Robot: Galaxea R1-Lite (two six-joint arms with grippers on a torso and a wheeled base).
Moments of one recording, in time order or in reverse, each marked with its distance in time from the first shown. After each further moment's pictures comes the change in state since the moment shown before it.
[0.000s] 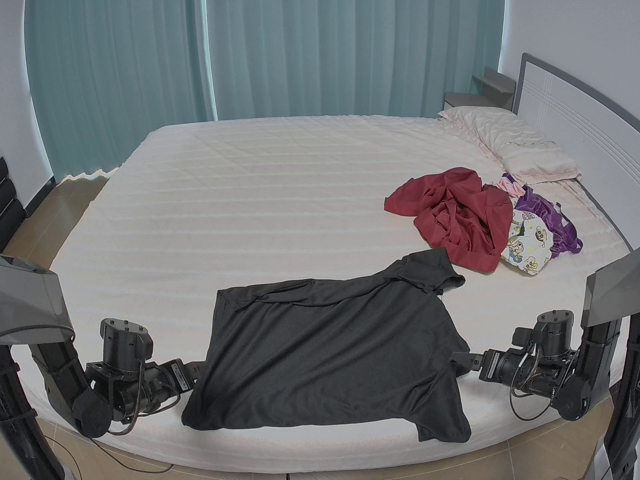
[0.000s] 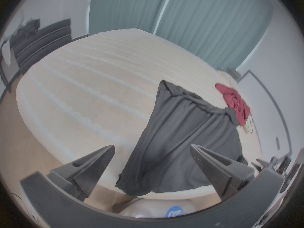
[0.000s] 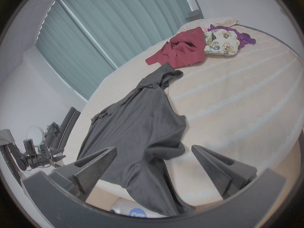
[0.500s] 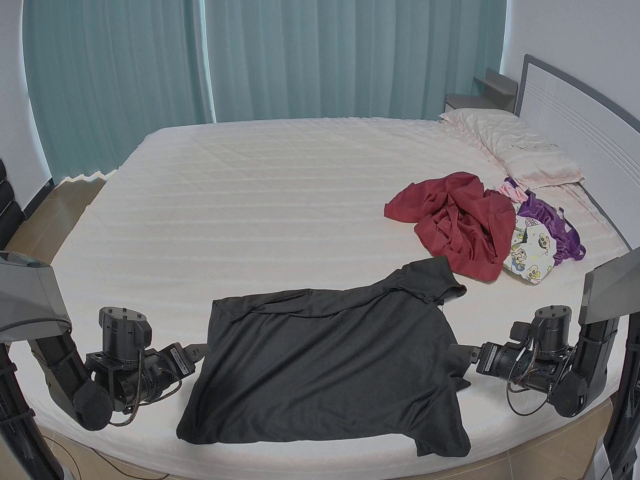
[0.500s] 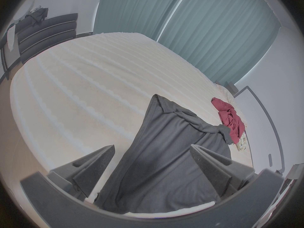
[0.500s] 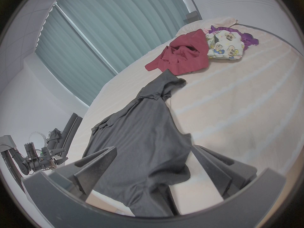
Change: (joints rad) left arm 0.014 -0.015 -0.056 0.000 -0.010 -0.081; right arm 0.003 0.006 -0.043 0.001 0.004 0.039
